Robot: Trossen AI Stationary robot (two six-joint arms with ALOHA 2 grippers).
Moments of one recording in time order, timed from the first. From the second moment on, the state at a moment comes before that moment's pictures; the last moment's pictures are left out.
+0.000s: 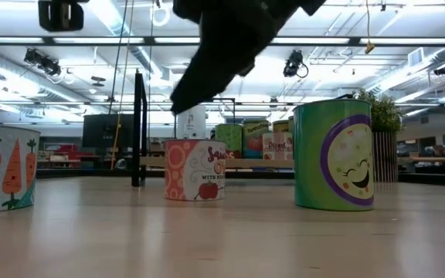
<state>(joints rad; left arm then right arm) -0.46 0.97 0.83 -0.33 -0.35 -1.13 0.23 1.98 1.45 -0.30 0.09 -0.05</state>
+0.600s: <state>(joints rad) -0.46 0.88 0.83 -0.31 -0.39 -1.12 0.22 2.09 1.45 -0.34 0.11 -0.07</state>
